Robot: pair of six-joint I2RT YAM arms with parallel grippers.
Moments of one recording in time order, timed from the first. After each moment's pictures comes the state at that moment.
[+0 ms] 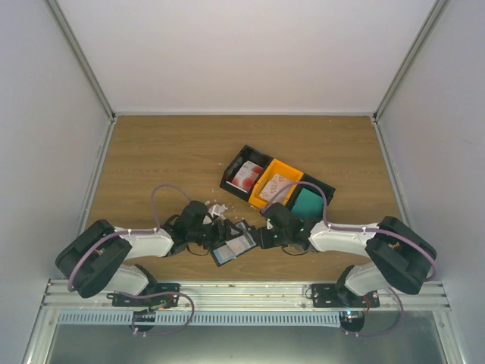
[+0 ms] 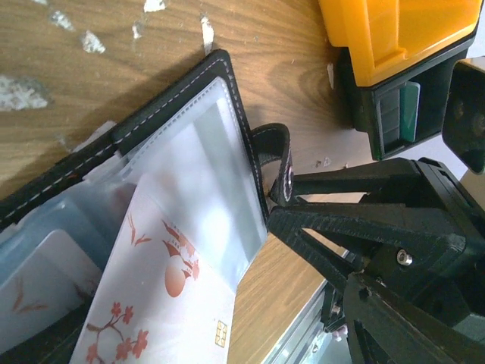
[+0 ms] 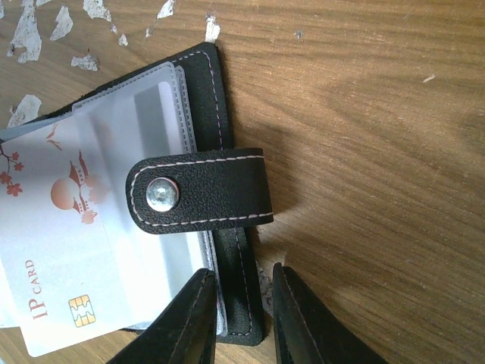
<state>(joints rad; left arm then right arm) -0.69 1.39 0.33 0.35 0.52 -1.08 0.89 1.42 0.52 -0.07 -0.14 0.68</state>
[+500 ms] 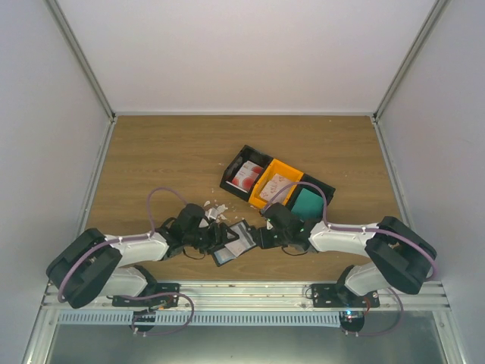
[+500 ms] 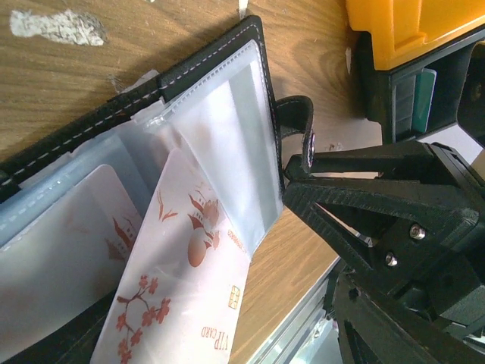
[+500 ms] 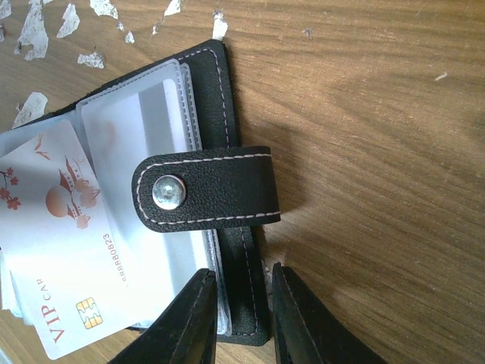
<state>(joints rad) -0.69 1.29 0.30 0.25 0.52 -1.11 0.89 1.42 0.52 -0.05 -0.16 0.67</state>
